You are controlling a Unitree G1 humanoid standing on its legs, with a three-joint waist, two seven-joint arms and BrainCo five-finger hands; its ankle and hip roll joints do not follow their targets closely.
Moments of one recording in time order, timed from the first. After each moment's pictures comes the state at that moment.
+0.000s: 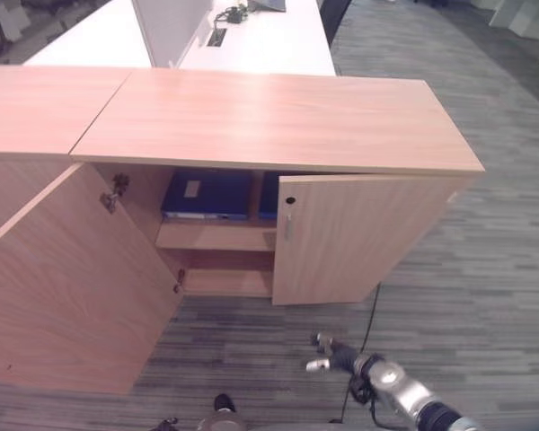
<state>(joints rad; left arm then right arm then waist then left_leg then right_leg) -0.02 0.28 -0.19 1.37 0.13 0.02 0.09 -0.08 -0.25 0.66 0.94 0.09 0.02 0.16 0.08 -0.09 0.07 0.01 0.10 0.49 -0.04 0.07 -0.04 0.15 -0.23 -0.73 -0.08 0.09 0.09</state>
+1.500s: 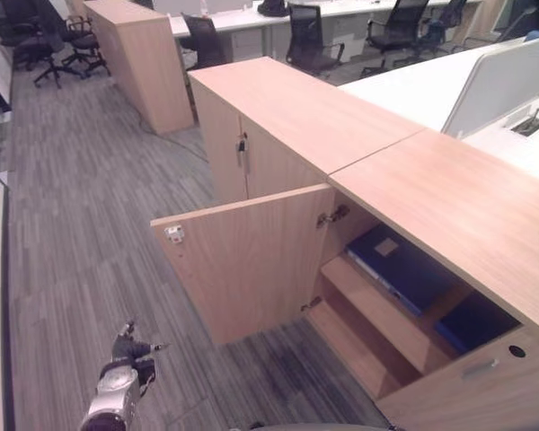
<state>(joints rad) -0.12 0.46 0.01 0.90 -0.34 -0.08 0.20 -0.03 -0.27 0.19 1.37 0.18 0.00 -0.02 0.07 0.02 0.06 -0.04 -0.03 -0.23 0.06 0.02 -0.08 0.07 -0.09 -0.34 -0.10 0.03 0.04</state>
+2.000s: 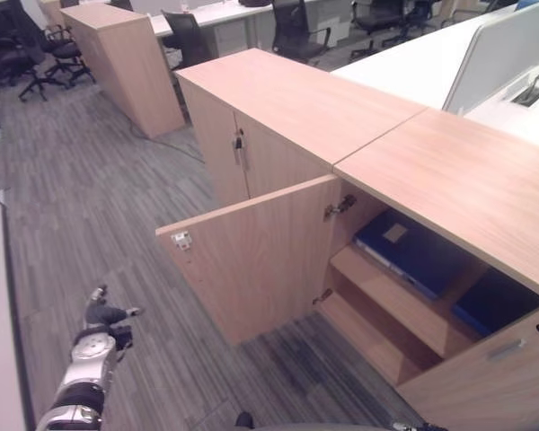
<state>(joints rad) -0.22 0.65 0.04 0.92 -0.34 -0.07 0.20 0.00 -0.31 0.14 1.35 0.18 0.01 0.01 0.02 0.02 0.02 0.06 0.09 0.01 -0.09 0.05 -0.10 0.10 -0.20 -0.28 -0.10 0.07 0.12</state>
